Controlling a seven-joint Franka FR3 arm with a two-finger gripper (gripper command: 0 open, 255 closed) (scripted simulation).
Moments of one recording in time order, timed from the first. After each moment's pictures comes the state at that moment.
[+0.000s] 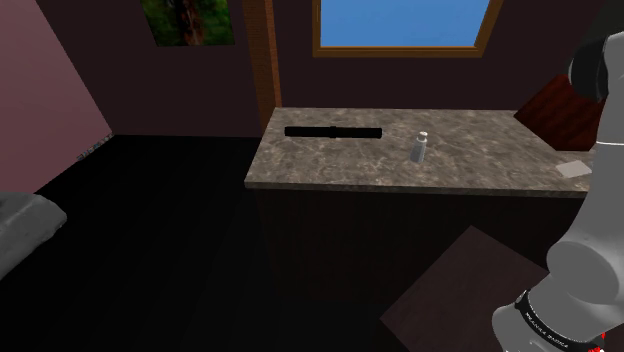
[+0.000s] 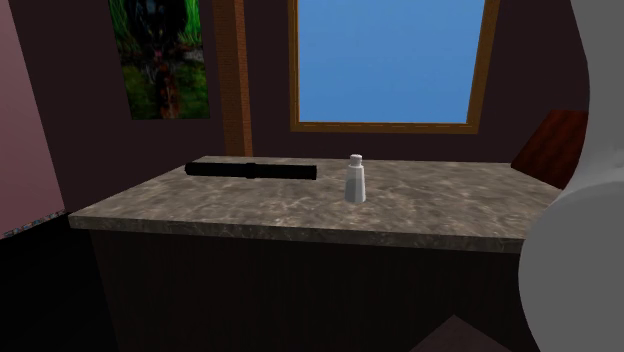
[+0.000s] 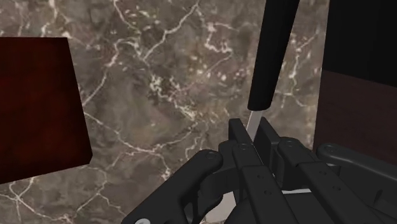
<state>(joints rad) -0.48 0.50 -1.13 -1.81 0.46 2.05 -2.61</state>
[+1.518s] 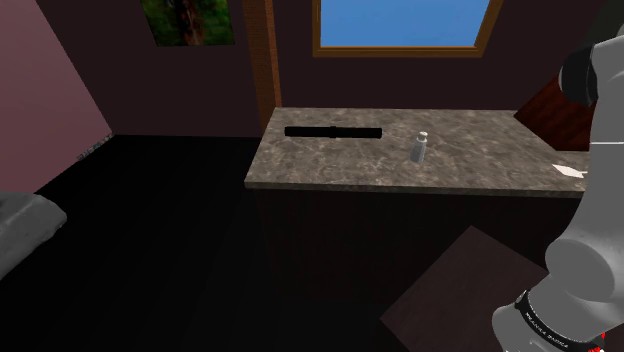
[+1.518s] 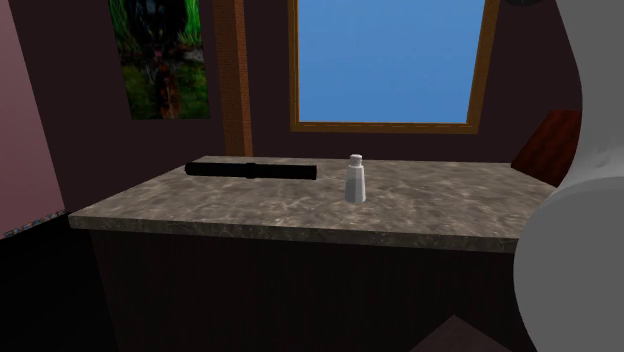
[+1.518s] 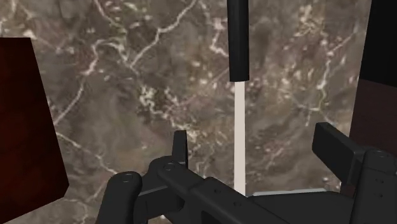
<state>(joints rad) -0.53 0.56 -1.07 -1.87 0.53 2.14 -2.64</state>
